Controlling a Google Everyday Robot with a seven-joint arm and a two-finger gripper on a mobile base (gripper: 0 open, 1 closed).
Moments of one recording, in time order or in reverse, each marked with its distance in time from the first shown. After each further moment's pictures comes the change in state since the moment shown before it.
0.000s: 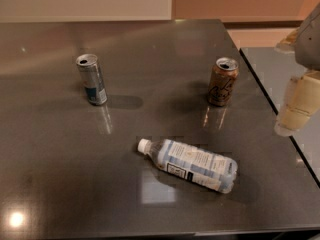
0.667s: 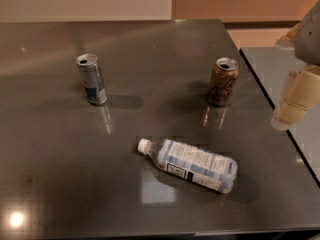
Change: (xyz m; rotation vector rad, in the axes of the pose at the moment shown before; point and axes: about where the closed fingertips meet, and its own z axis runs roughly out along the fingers) arm -0.004 -0.008 0.000 0.004 -0.032 0.027
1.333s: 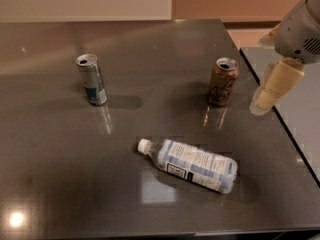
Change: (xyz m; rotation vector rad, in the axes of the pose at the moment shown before) arm -0.018 -0.034 0.030 -0.032 -0.119 0.037
